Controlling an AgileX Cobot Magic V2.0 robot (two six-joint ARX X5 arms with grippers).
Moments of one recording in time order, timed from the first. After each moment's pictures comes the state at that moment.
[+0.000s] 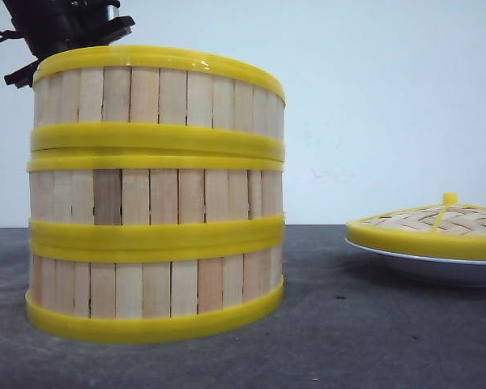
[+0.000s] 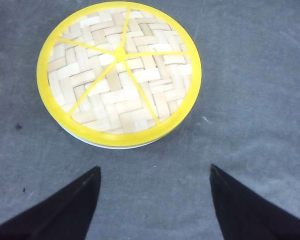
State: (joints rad) left arm -0.27 1.64 1.54 -0.95 0.23 0.09; right arm 0.23 0.80 1.04 -1.09 0.13 0.13
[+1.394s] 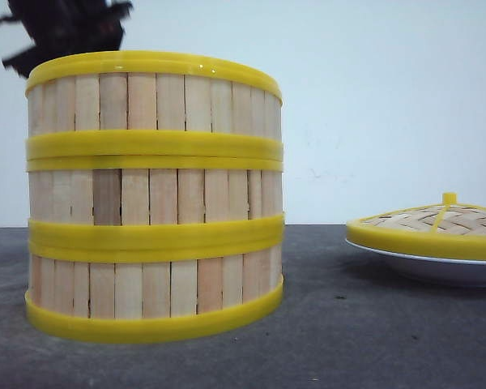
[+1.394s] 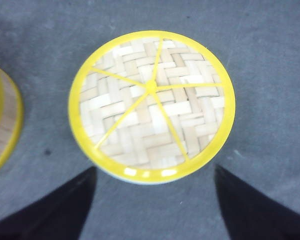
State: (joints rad) left arm -0.27 1.56 1.55 -0.92 0.22 0.08; right arm 0.17 0.92 1.04 -0.92 -0.01 0.09
